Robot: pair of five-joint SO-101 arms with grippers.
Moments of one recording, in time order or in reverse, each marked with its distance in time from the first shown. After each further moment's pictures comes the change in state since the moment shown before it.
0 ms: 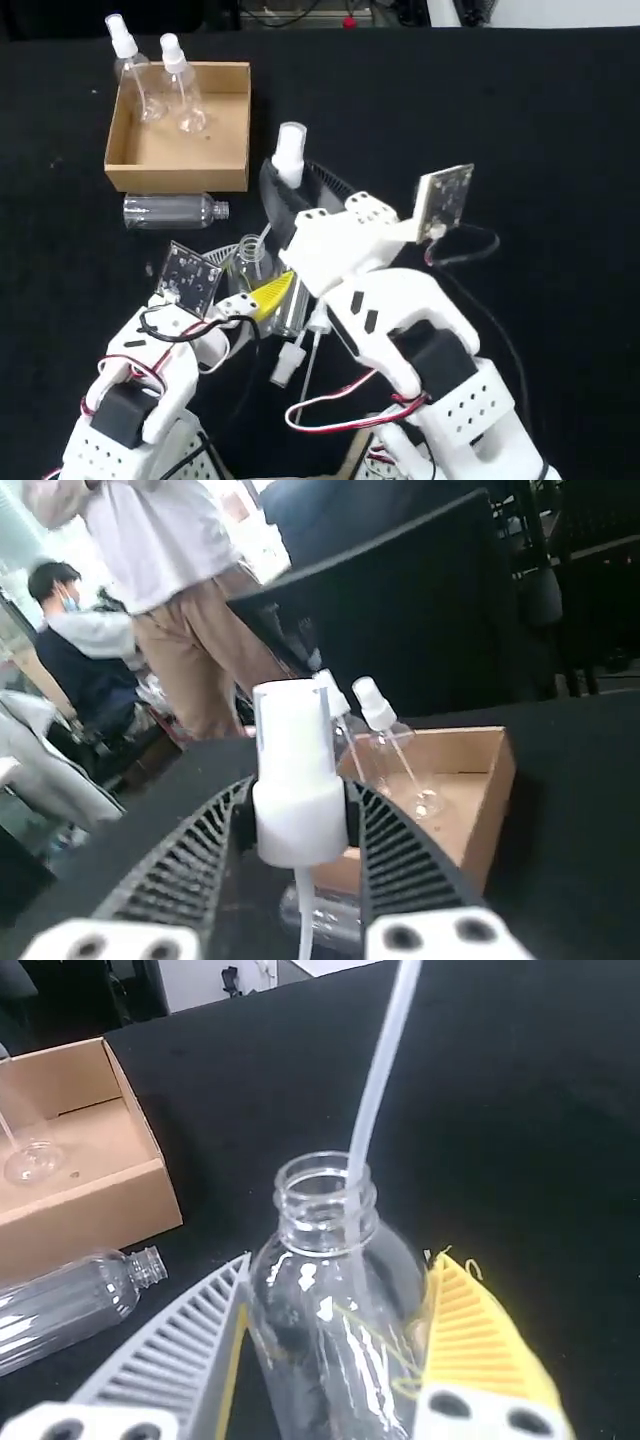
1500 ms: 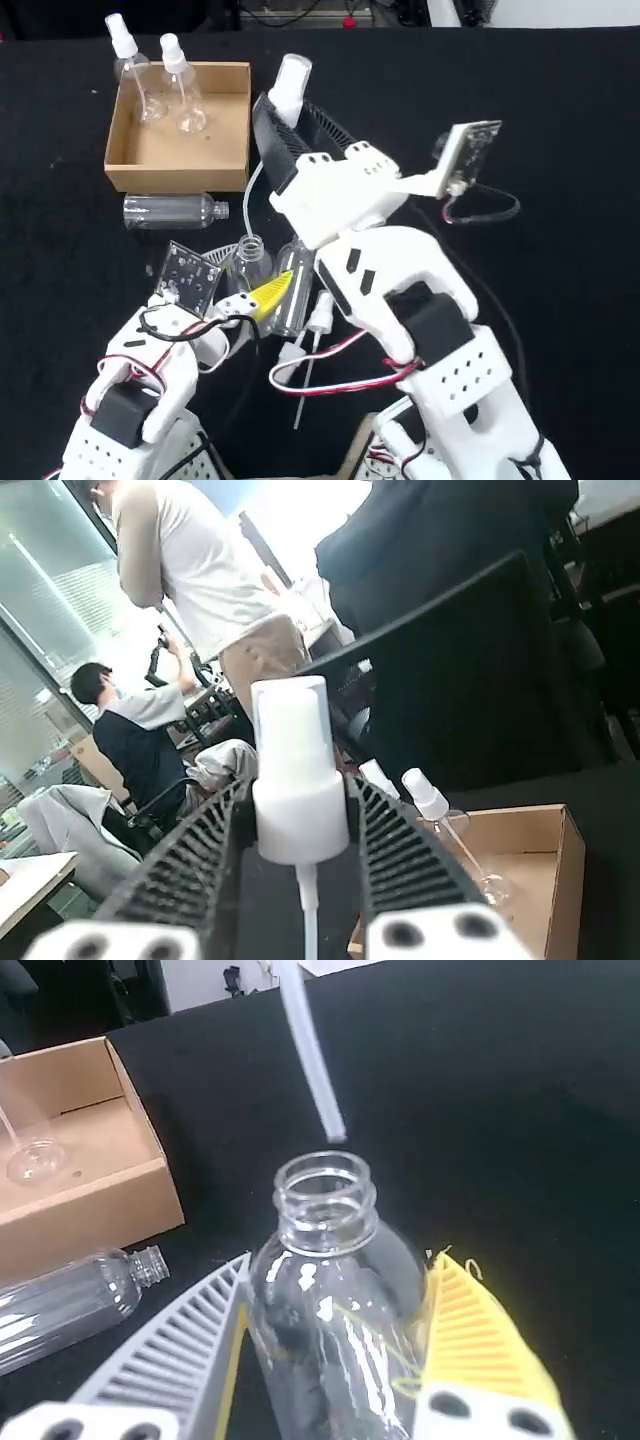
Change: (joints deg) left arm -0.2 0.0 0.0 0.0 0.0; right arm 1.7 12.8 -14.9 -6.9 -7.7
